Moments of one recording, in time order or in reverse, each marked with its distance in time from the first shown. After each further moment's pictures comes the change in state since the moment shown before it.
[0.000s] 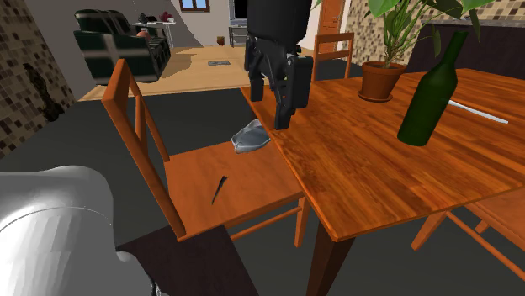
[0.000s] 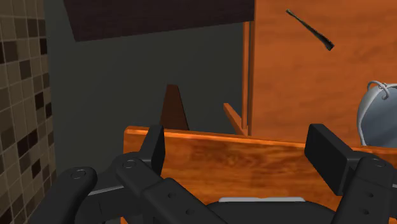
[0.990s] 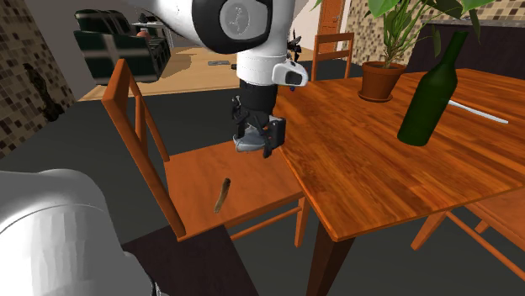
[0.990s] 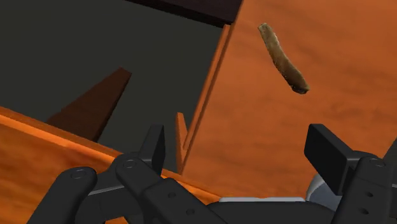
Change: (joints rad) arm 0.176 0.112 0.097 -0.265 0.084 0.375 -0.175
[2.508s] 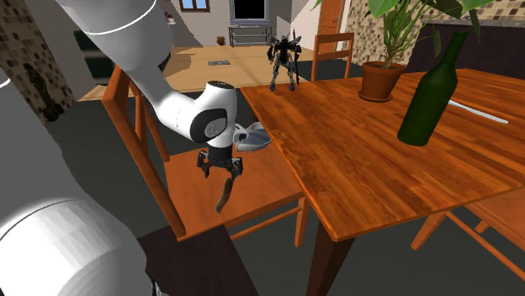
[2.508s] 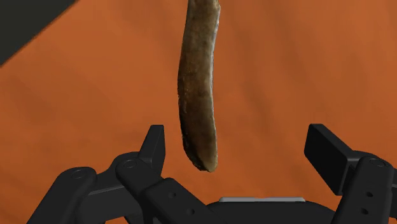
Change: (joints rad) arm 0.321 0.593 0.212 -0.126 0.155 0.732 -0.314
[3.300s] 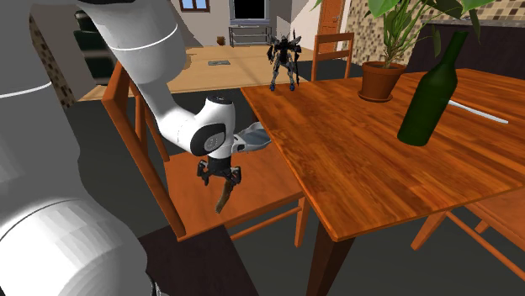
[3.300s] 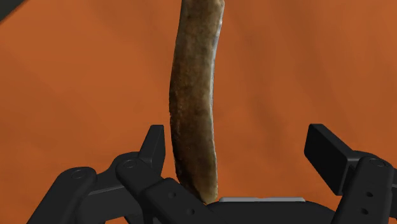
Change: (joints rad) arm 0.014 0.134 0.012 0.002 0.011 0.135 -0.014
